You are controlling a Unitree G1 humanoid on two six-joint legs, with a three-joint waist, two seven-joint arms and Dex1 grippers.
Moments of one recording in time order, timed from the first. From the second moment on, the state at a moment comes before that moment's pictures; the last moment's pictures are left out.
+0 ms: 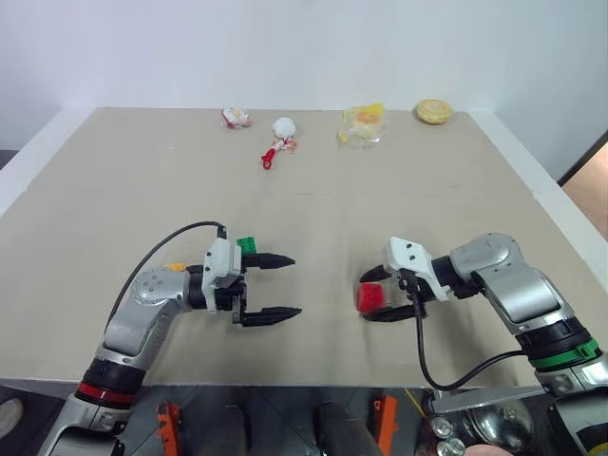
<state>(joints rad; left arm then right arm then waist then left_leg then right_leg) -0.32 0.46 -0.11 -0.08 -0.49 0.14 -1.15 -0.56 -0.82 0.27 -0.01 0.18 0.44 1.39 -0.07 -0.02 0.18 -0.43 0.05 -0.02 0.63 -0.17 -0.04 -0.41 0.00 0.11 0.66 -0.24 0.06</state>
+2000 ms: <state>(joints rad) -0.94 0.55 -0.18 0.96 -0.06 -0.13 -1.43 -0.56 -0.81 0.10 -0.30 0.45 0.64 1.14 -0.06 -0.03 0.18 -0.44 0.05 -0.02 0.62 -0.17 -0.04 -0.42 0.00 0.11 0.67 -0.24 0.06</state>
